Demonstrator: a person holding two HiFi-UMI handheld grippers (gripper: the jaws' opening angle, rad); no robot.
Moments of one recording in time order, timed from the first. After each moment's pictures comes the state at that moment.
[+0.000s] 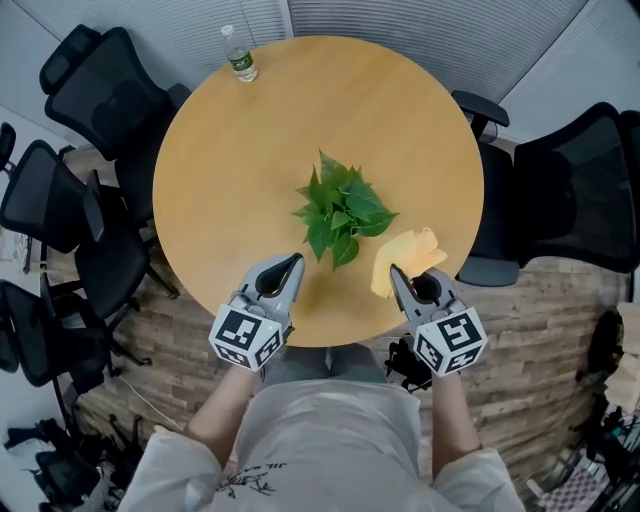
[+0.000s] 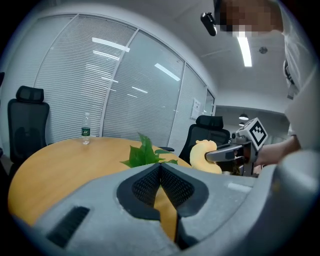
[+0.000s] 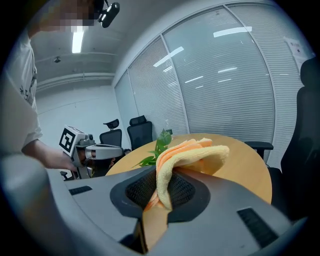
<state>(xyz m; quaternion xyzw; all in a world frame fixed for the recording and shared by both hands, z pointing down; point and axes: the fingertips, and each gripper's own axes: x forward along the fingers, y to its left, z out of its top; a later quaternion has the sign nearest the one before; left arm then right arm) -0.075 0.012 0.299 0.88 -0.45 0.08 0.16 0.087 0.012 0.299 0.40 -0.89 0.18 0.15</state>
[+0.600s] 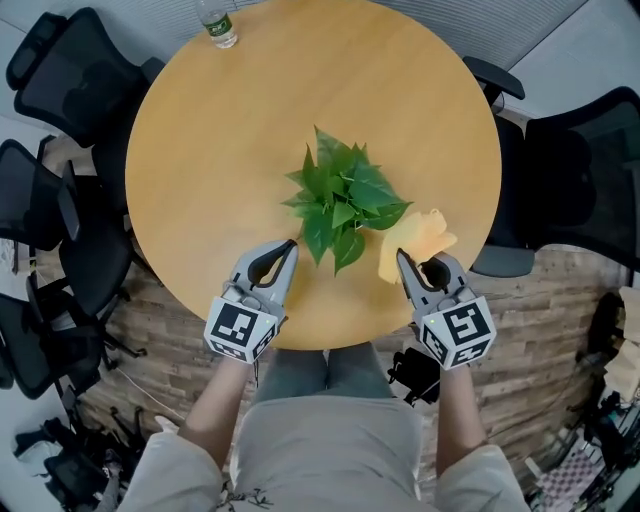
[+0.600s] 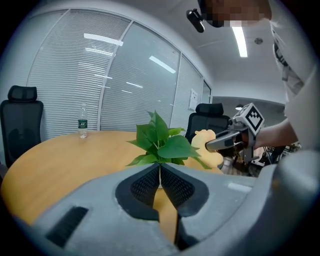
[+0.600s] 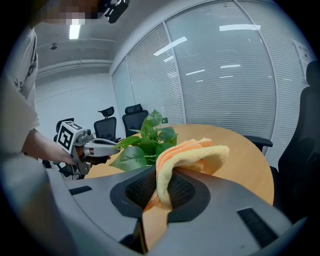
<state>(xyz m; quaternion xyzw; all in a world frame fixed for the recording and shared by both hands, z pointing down) -0.085 -0.014 0.375 0.88 -0.43 0.12 0.14 0.087 -0.017 0.361 0.40 -0.87 0.17 0.21</state>
